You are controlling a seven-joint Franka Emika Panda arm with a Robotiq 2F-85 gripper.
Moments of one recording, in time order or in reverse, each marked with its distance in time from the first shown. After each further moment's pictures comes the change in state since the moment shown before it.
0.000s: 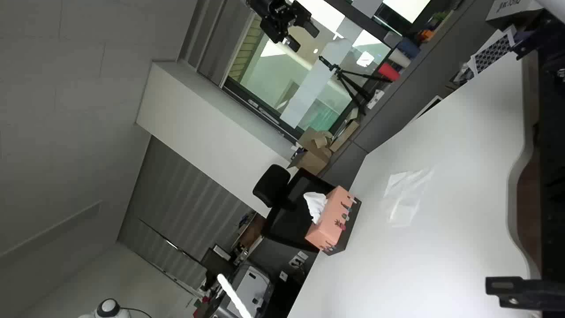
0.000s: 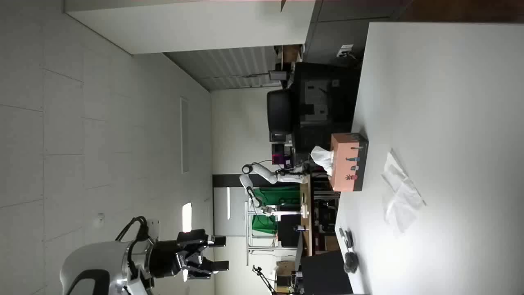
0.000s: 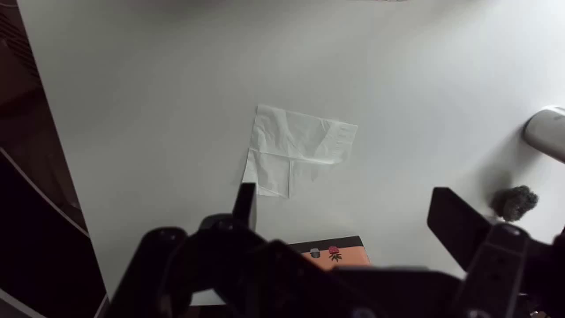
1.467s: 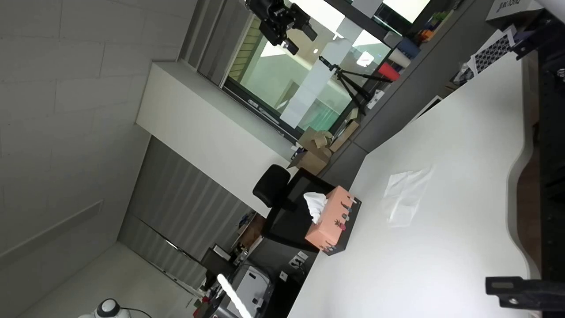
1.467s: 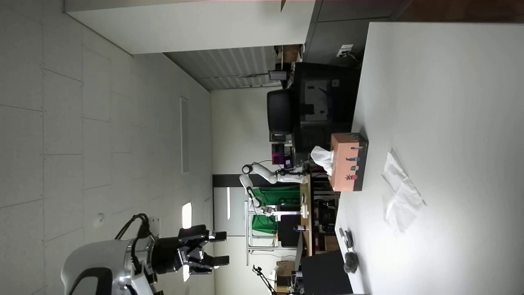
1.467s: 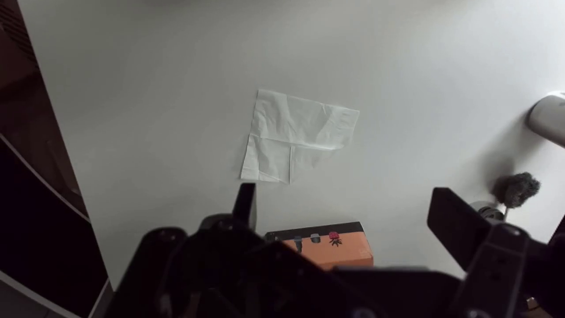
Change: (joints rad) arm 0.002 0.015 0.001 0.000 0.017 0.052 -0.009
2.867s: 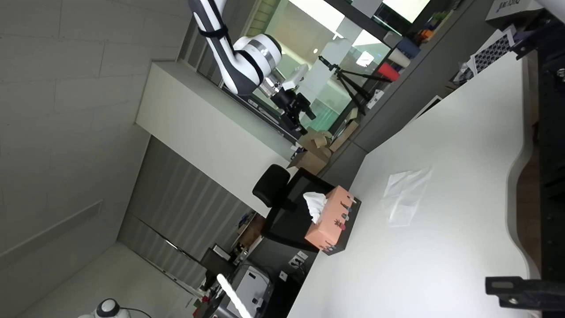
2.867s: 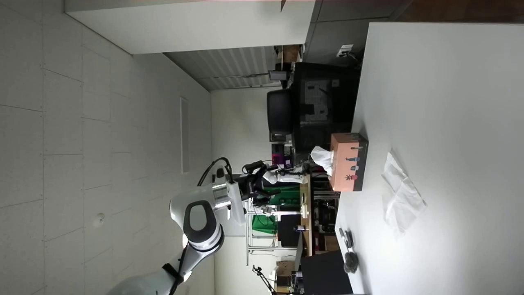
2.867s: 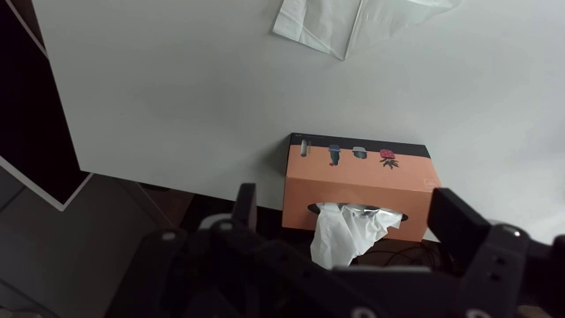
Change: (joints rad) arm 0.034 0.736 0.104 0.294 0.197 0.626 -0.196
